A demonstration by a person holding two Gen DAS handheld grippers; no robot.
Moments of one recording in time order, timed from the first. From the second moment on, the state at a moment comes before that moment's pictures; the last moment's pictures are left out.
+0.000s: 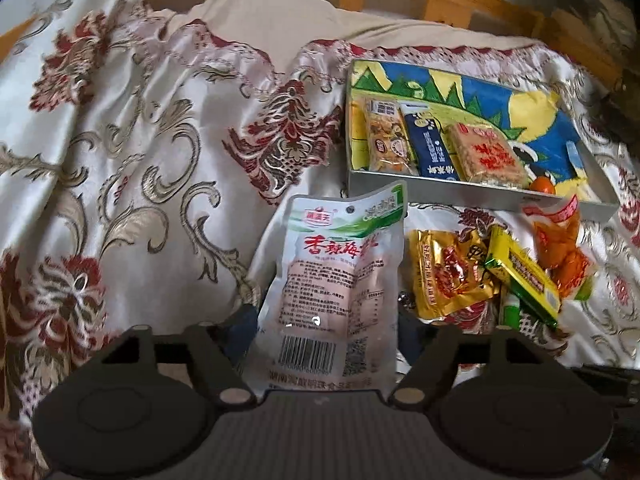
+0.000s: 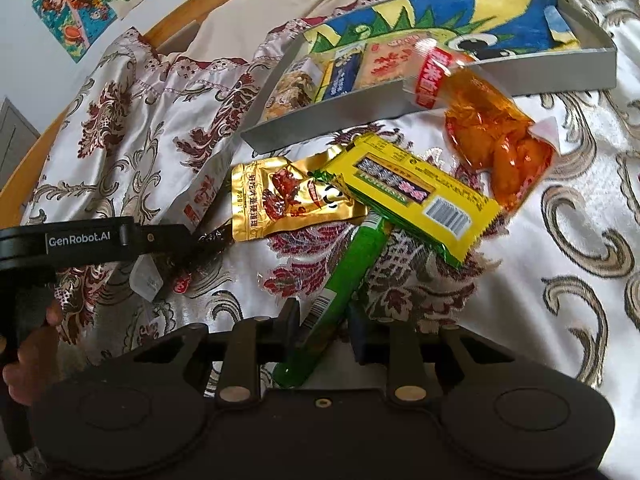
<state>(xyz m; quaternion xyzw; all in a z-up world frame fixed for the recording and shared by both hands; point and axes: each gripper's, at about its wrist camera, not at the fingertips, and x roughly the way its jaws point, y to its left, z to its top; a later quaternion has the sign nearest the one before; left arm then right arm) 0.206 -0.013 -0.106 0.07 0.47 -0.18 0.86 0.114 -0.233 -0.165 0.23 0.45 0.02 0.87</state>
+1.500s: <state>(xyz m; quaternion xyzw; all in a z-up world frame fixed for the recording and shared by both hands) 0.178 -0.008 -0.108 -0.03 0.54 -0.21 0.81 0.109 -0.222 -0.159 0.22 0.46 0.05 0.86</state>
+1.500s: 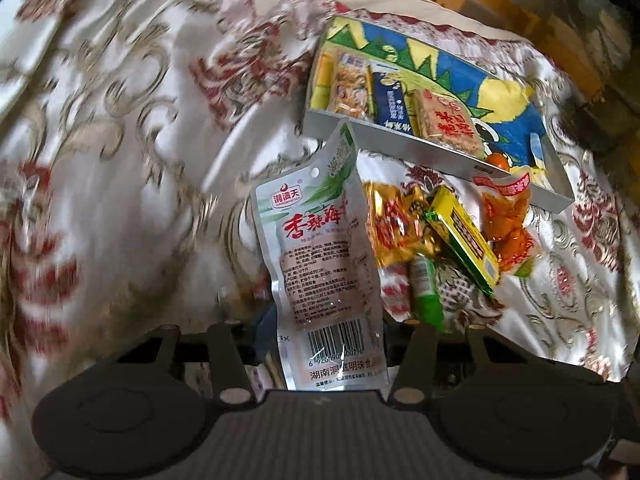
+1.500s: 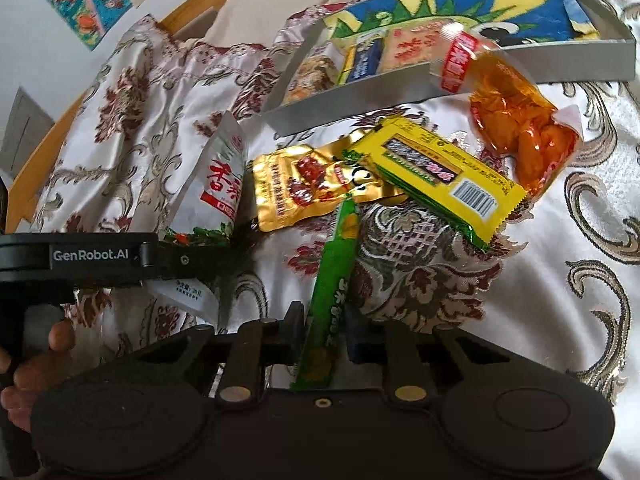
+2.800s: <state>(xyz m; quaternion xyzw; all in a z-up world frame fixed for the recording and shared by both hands) 0.244 -0.108 -0.028 -0.08 0.29 -0.26 0.92 0.163 -0.340 -0.065 0.13 0.21 -0.04 0.97</state>
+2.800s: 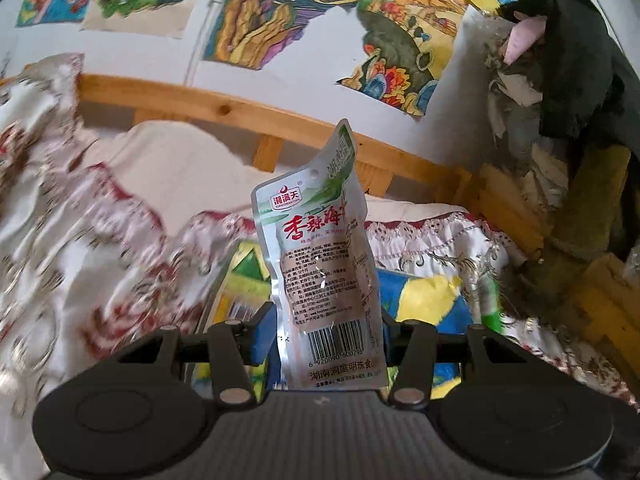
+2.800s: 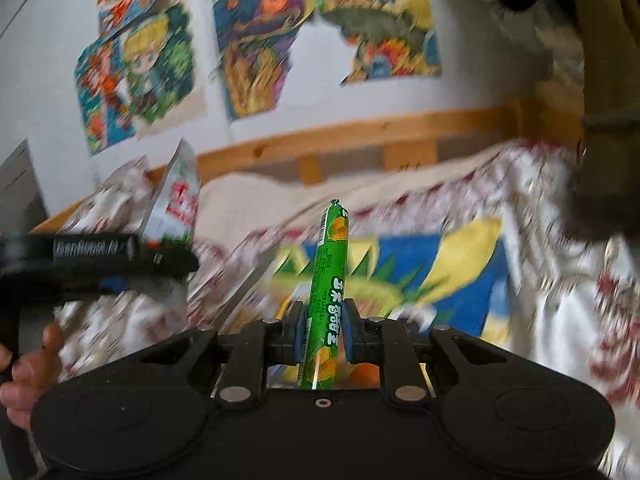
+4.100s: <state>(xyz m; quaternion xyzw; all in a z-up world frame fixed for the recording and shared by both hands) 0.288 -0.144 -0.134 -0.03 0.37 -0.23 0.90 0.240 -0.383 -0.153 0.12 0.32 -0.11 0.93</state>
